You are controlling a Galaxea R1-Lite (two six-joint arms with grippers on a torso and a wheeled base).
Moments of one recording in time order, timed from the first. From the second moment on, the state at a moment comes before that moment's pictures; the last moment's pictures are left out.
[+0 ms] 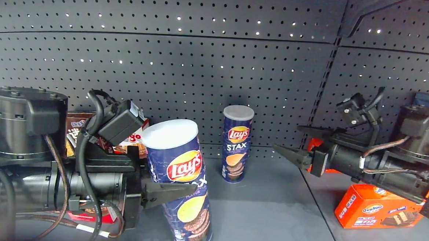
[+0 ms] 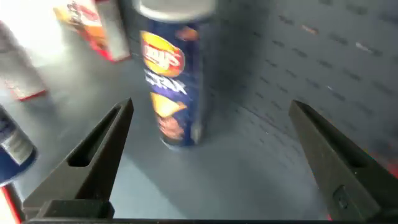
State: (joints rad) left arm -0.49 1.42 -0.71 -0.35 -0.61 0.07; right arm 0.45 1.60 -0.72 -0.80 0.32 -0.09
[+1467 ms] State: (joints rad) left arm -0.47 1.45 -0.73 -0.36 -0.61 0.08; right arm 0.52 2.04 -0.93 -1.01 0.49 -0.09
